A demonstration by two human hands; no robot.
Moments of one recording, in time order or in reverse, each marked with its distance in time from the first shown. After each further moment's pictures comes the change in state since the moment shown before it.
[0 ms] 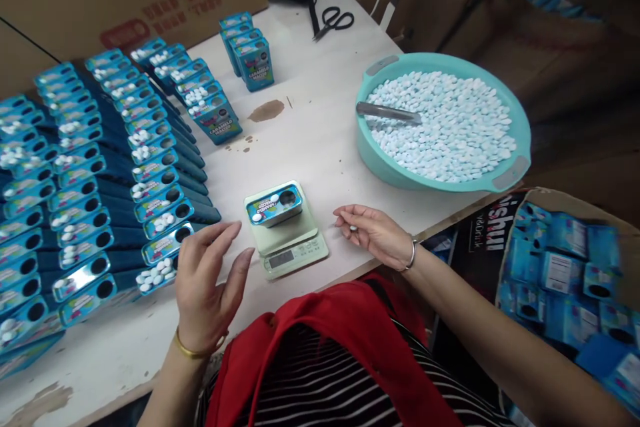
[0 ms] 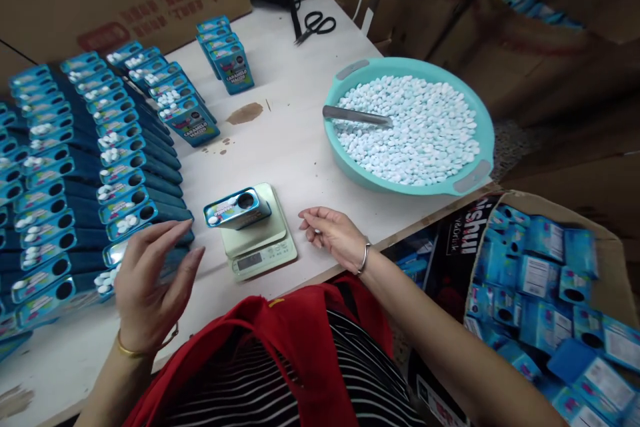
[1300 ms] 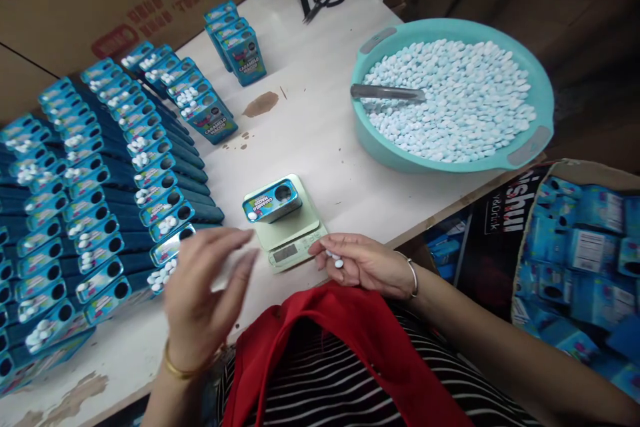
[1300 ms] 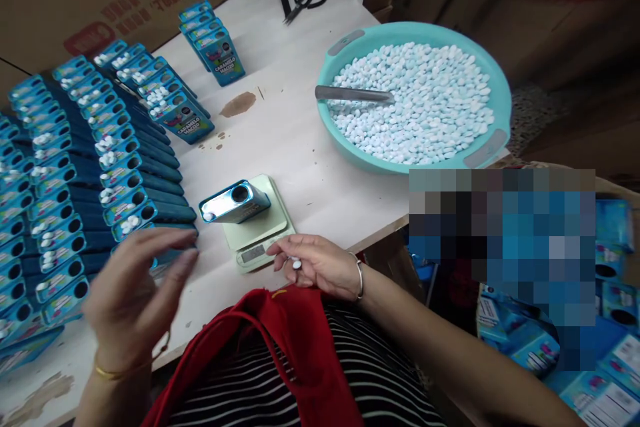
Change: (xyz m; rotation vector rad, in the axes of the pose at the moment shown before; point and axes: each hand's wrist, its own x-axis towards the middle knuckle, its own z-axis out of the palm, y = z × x) left_hand 0.020 0.027 -0.017 -0.201 -0.125 0.048; right_hand -0.032 0.024 0.027 0.219 -0.403 0.246
